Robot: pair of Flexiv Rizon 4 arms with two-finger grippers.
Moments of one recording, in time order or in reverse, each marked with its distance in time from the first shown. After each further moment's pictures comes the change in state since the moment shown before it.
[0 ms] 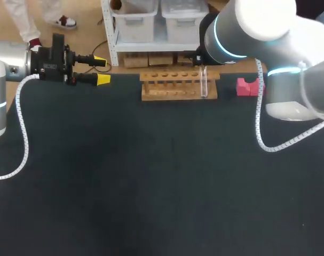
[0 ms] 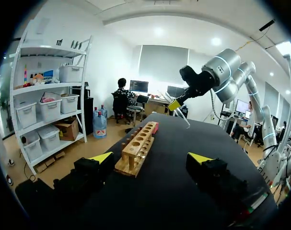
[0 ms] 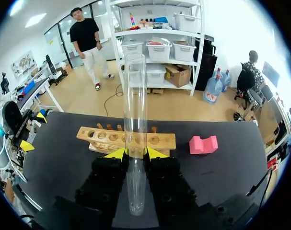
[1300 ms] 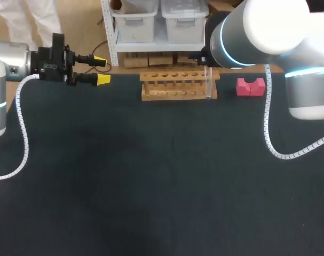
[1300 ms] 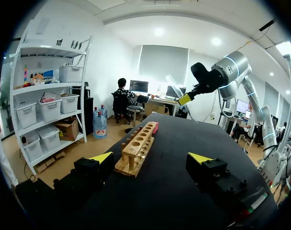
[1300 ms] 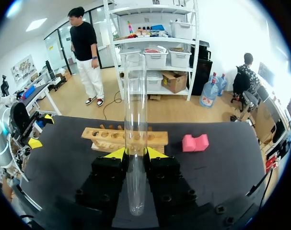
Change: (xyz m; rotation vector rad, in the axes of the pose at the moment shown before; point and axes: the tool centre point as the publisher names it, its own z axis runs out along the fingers) left arm 0.000 0.000 0.000 0.000 0.000 0.000; right arm 0.000 -0.007 -0.035 0.034 -0.078 0.002
